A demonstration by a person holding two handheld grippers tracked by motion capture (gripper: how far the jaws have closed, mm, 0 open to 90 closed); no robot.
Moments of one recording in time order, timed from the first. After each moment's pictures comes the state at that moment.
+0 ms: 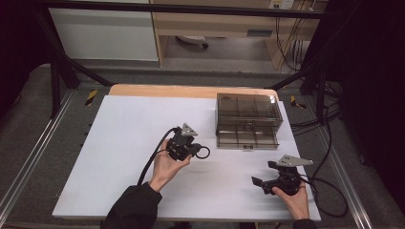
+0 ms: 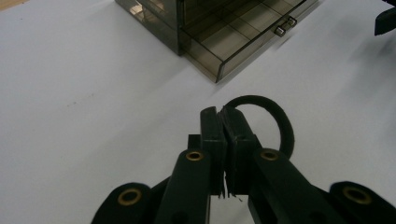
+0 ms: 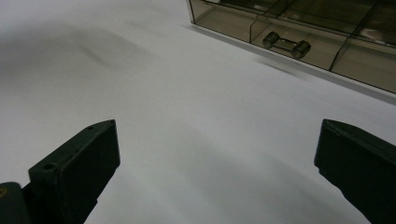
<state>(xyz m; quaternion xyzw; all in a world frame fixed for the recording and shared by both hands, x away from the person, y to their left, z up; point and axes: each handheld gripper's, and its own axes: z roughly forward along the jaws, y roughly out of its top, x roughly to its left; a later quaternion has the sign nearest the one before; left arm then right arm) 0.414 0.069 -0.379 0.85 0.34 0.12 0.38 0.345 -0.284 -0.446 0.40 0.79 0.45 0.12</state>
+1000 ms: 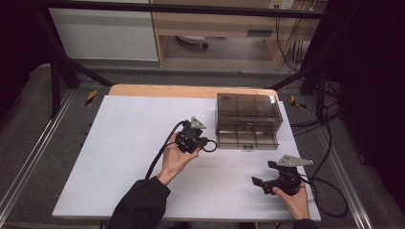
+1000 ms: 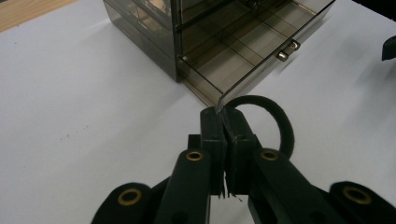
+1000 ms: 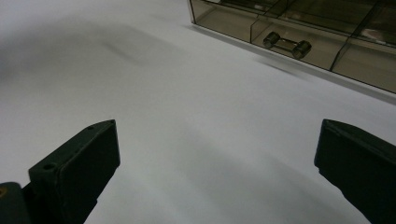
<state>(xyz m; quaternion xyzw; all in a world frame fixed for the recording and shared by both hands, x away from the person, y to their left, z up) 0.433 0.046 -0.374 0.85 0.35 0.12 0.38 0.345 -0.284 -0.446 0.40 0.79 0.45 0.12</state>
